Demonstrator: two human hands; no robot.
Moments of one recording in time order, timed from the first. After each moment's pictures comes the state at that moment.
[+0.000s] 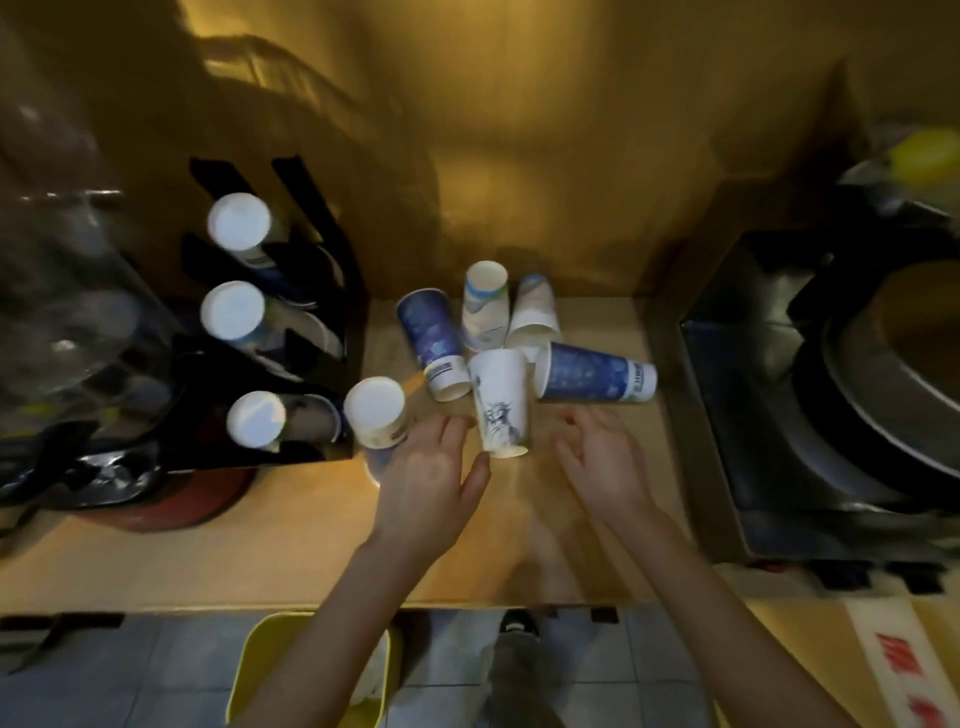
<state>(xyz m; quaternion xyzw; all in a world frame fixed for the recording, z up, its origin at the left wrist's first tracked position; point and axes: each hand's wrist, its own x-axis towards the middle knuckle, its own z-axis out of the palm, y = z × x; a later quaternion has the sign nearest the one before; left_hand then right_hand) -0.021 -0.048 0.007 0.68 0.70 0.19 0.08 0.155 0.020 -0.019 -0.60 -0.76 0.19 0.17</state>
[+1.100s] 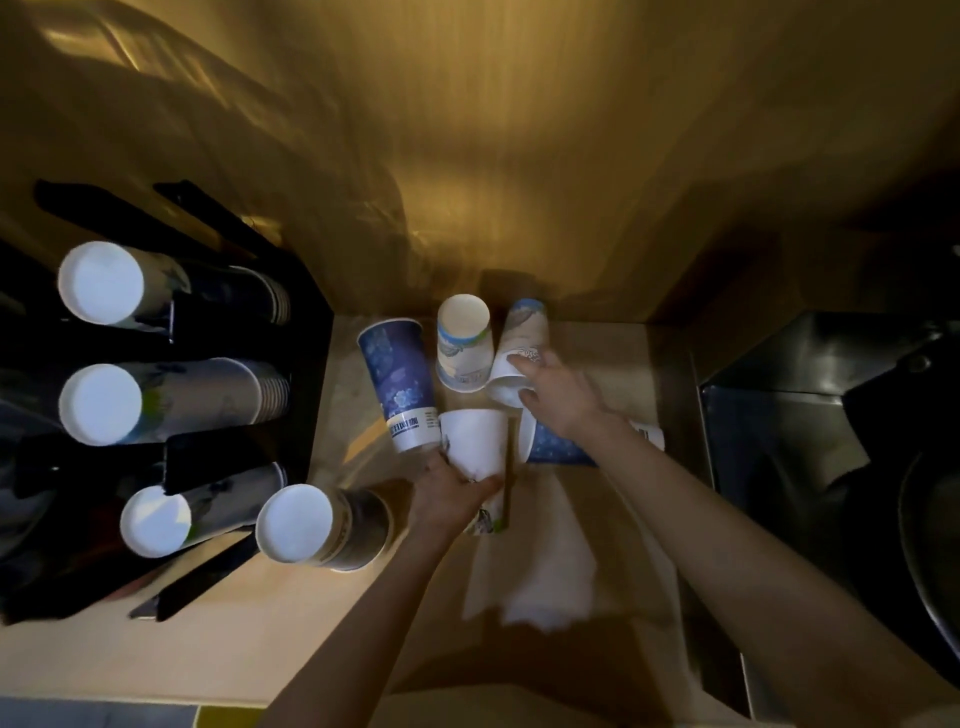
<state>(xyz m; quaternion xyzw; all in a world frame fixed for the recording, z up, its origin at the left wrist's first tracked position) 0.005 0.093 -0.090 0.32 0.81 0.20 0.46 0.123 0.228 -0.057 -0.51 -0.82 0.22 -0.11</state>
